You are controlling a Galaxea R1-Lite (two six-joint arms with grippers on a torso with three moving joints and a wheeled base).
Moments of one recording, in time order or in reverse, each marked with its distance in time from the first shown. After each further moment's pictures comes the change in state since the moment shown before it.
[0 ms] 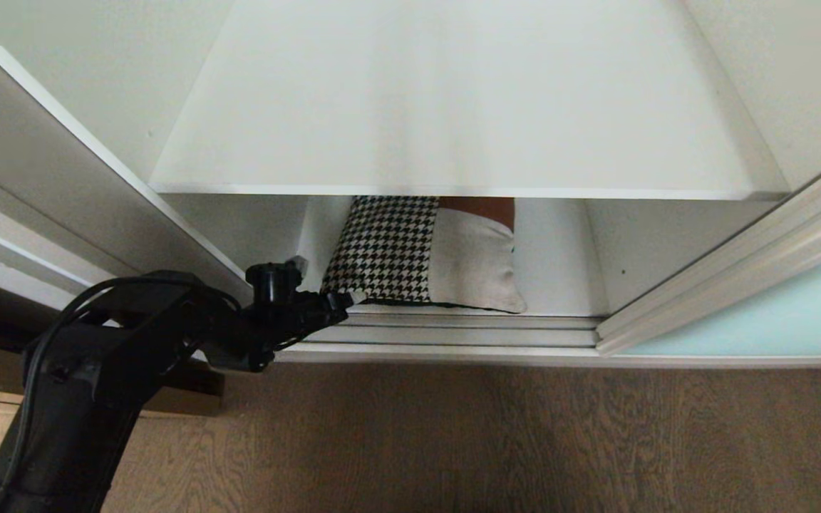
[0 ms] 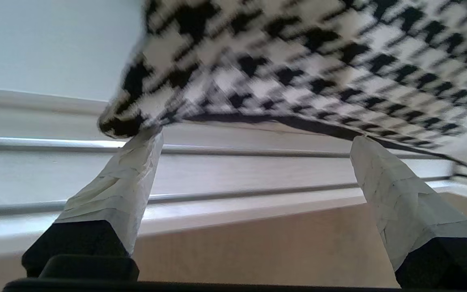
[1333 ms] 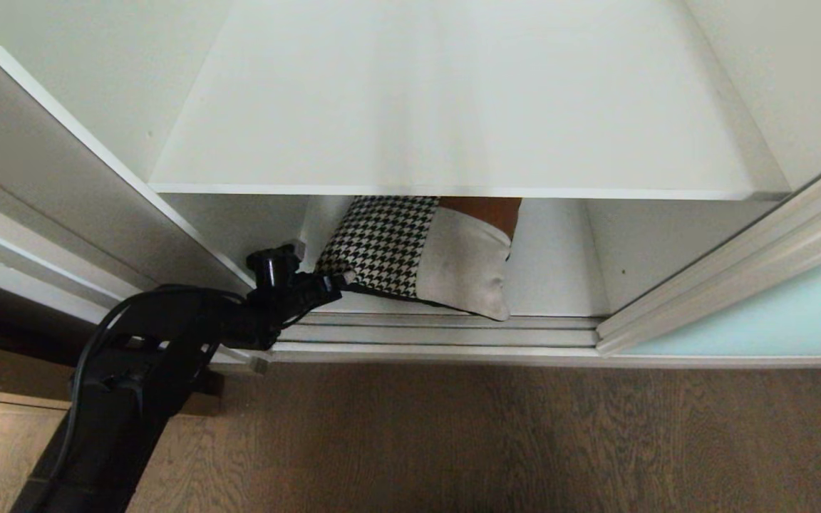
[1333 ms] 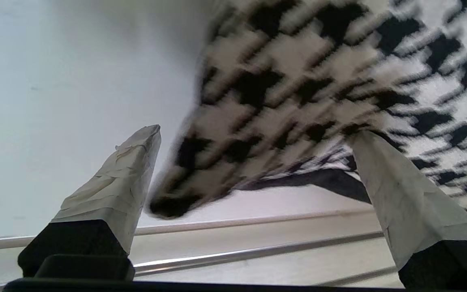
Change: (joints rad) left arm 0.042 0.185 -0.416 0.127 0.052 0.116; right arm 0.000 0.000 0.000 0.000 0.000 0.000
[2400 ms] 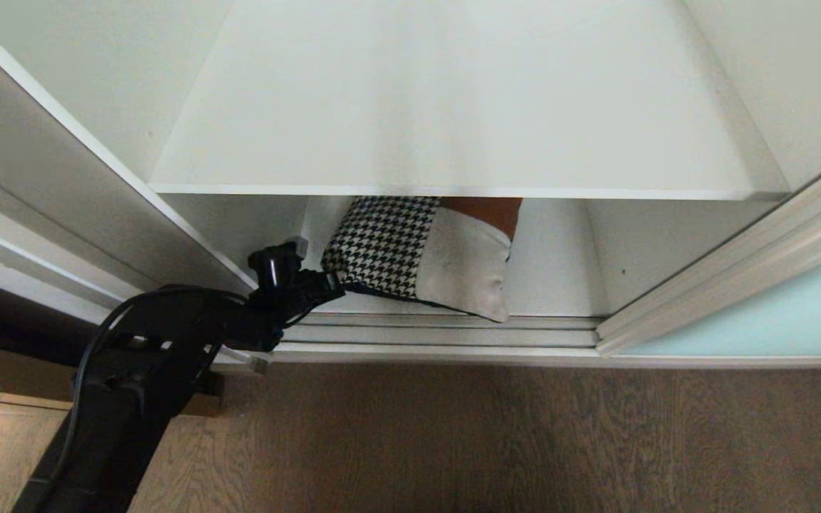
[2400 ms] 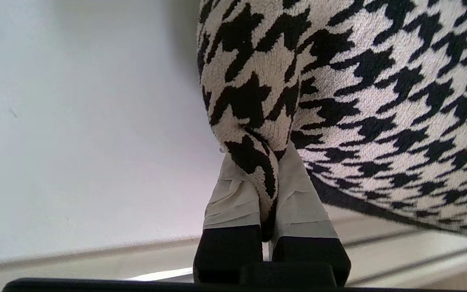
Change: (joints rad) left arm -0.013 -0.011 0.026 -0.056 -0.013 -0.009; right arm 0.000 0.000 0.000 0.000 0.000 0.000
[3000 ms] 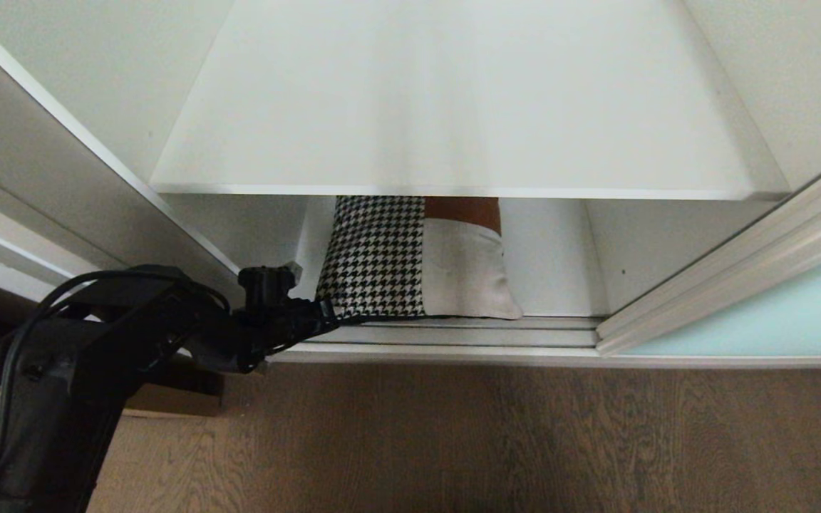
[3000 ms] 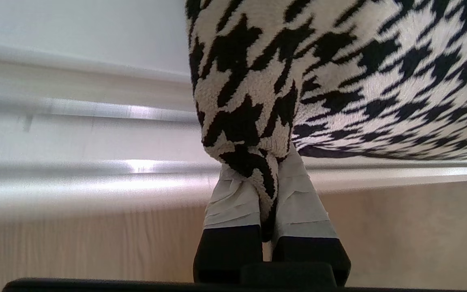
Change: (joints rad) left arm -0.015 -0.239 0.493 0.000 -0.008 -0.081; right arm 0.000 0.000 0.000 0.000 0.000 0.000
